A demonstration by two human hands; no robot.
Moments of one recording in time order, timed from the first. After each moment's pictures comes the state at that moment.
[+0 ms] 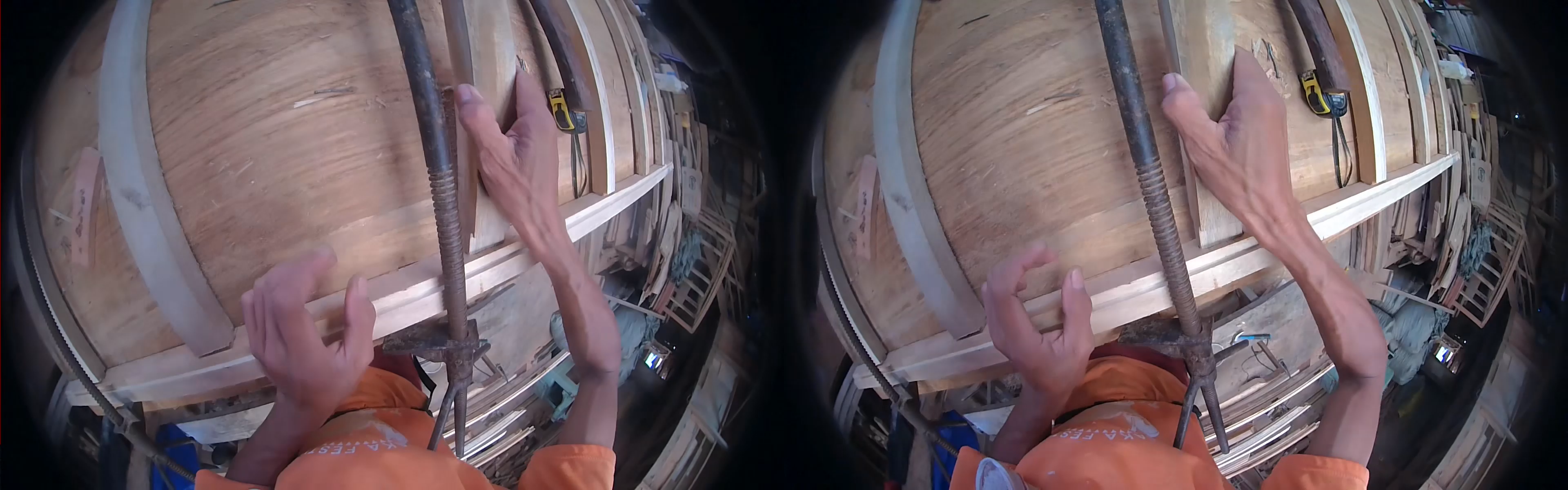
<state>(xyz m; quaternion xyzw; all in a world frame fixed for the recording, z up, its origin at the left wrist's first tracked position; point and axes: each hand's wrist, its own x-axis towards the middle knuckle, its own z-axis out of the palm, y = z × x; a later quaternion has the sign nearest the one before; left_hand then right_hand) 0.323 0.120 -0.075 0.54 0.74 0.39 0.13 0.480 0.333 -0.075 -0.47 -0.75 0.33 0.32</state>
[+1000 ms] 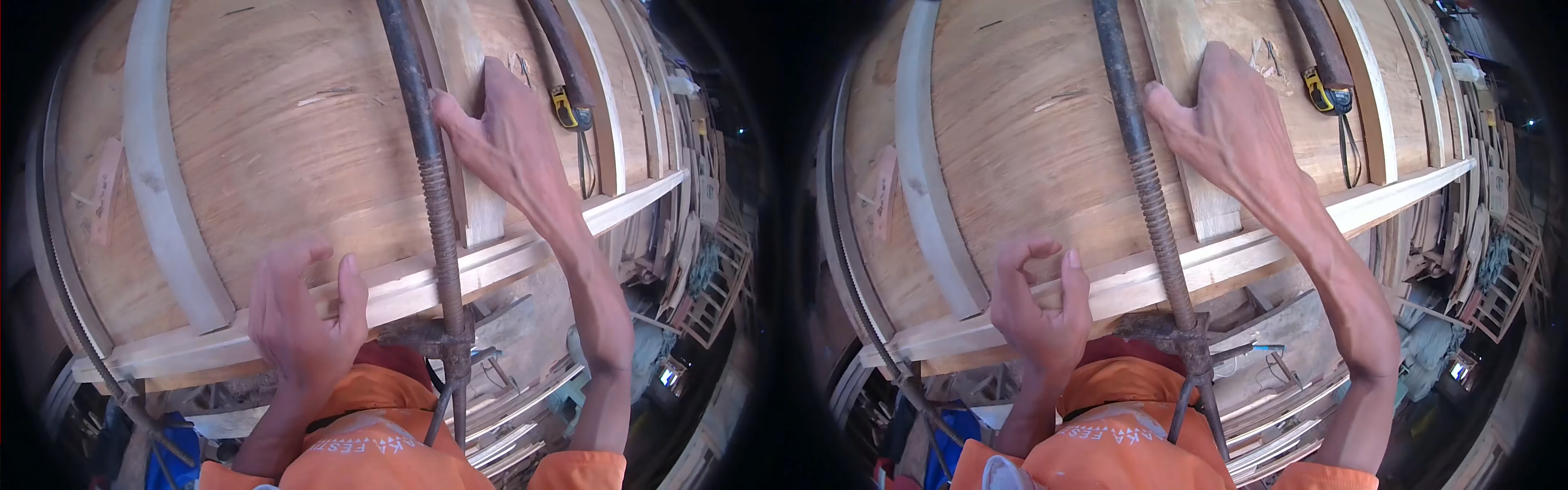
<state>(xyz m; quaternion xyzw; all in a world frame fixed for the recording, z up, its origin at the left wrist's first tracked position) 0.334 0.123 -0.076 0.51 0.76 0.38 0.11 0.476 0.344 -0.048 -0.51 -0.83 0.22 0.07</state>
